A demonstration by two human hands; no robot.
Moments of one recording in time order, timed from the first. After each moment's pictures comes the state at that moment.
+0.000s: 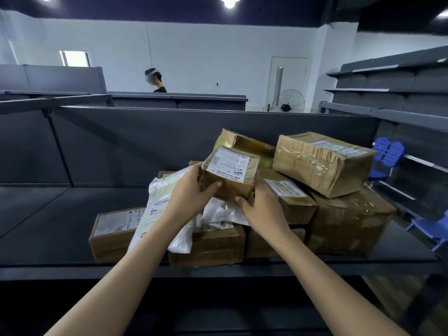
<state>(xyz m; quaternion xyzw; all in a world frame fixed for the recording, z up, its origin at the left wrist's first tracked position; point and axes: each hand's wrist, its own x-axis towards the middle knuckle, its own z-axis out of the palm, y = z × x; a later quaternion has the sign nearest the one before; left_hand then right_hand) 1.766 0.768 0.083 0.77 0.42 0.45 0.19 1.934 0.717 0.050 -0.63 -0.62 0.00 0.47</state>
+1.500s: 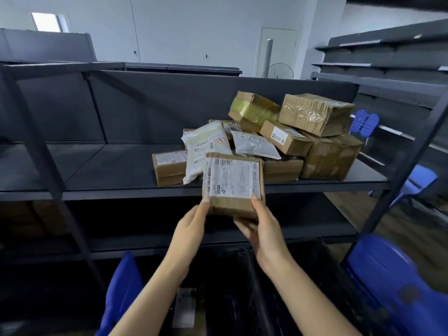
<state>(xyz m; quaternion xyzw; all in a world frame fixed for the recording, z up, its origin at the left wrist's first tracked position) 1.583 0.532 -0.010 0.57 0.44 0.43 0.55 1.730 0.495 -0.022 -0.45 -0.25 0.48 0.72</state>
